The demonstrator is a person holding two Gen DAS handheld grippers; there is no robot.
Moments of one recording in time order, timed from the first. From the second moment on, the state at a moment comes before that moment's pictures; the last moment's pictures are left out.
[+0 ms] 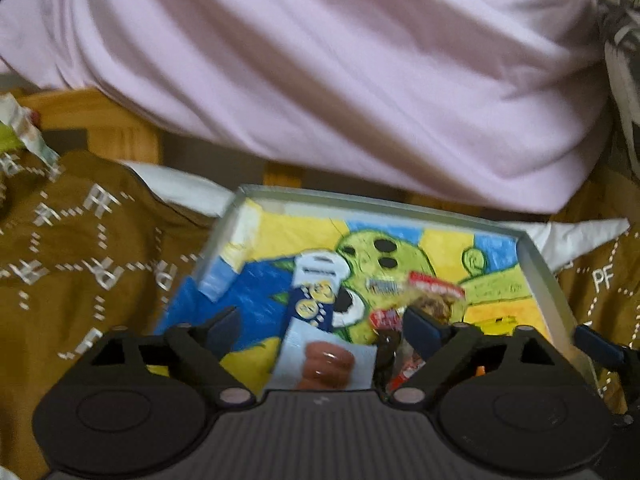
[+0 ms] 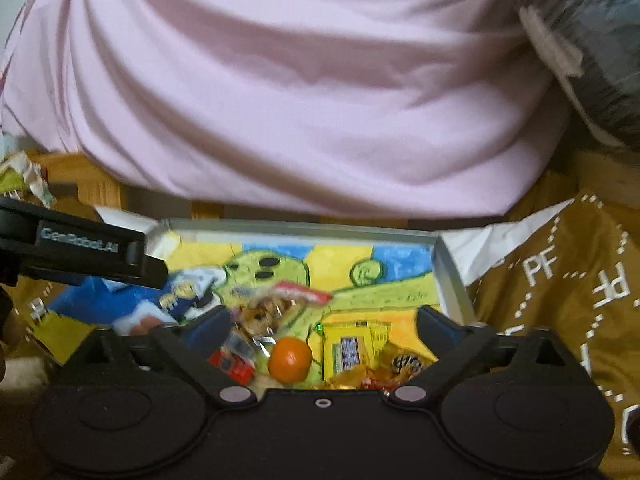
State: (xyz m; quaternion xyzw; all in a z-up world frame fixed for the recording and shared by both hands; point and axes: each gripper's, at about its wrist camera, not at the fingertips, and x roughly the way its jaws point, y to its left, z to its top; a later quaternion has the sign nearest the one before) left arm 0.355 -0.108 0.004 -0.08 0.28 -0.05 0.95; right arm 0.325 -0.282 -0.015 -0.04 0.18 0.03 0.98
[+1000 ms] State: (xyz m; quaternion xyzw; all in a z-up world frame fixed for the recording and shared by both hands) left arm 0.149 -0.026 0.078 -0.06 0.21 0.01 0.98; right arm 0.130 -0.256 0.070 0.00 0.05 0.01 1.00
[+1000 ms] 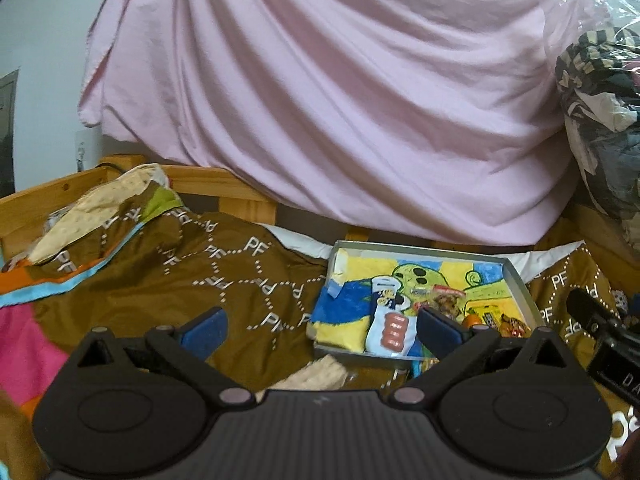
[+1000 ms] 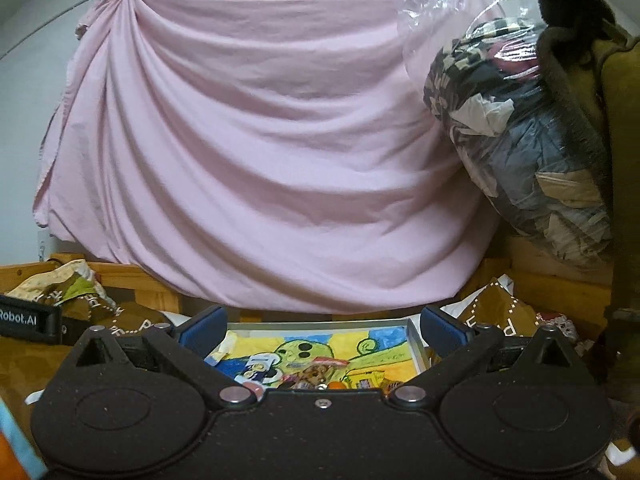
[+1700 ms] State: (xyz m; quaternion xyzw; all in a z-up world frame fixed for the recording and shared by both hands) left arm 0.051 0.029 0.027 -0.08 0.23 0.01 0.97; right arm 0.045 -0.214 0.034 0.02 0.14 0.02 0.99
